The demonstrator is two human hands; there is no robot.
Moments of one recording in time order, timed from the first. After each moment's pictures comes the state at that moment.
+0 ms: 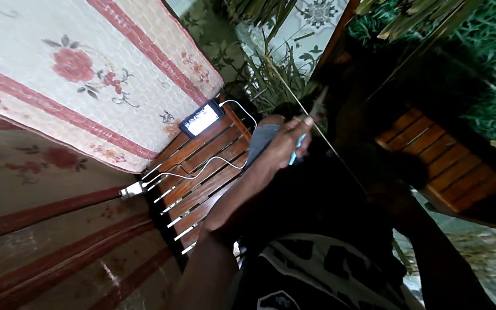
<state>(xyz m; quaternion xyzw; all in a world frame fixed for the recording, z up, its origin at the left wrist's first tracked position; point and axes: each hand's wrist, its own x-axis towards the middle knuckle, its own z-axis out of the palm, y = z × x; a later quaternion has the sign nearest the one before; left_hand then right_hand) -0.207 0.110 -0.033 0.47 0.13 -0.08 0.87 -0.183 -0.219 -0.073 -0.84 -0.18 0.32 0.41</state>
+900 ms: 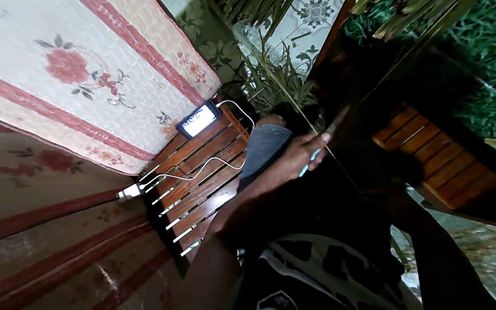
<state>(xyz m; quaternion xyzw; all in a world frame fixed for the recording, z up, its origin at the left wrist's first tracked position) -0.207 0.078 -0.045 0.47 0.13 -0.13 0.86 -0.178 -0.214 -0.058 -0.81 -0.21 0.37 0.40</state>
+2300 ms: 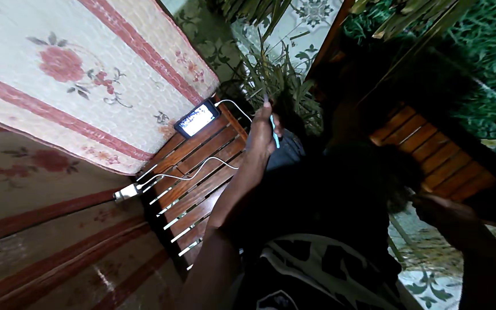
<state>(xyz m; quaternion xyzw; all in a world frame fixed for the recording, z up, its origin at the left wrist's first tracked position) -0.181 0.146 -0.074 0.37 0.26 0.11 0.89 -0.165 -0.294 -0.062 -0.87 0.06 0.30 0.38</state>
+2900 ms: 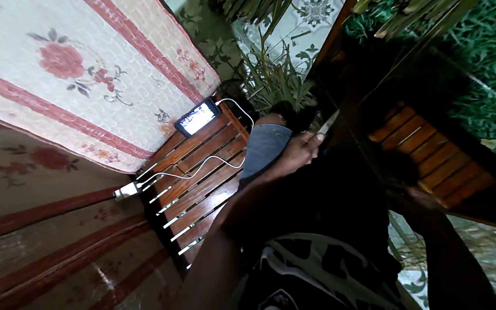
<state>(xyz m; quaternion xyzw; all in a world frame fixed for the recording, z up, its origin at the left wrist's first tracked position) -0.195 0.074 -0.097 0.60 0.16 -0.10 0.78 -0.176 -0.256 -0.087 -0.84 -0.01 0.28 0.46</state>
